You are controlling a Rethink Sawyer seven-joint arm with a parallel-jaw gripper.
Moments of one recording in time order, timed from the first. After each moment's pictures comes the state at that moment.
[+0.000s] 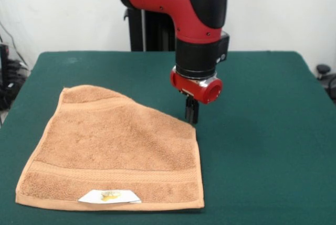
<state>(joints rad) -0.16 -0.45 -0.03 1.78 0.19 0.14 2.25</state>
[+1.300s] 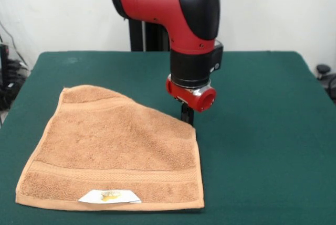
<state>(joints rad) -0.18 -0.40 -0.03 1.75 0.19 0.14 2.25</state>
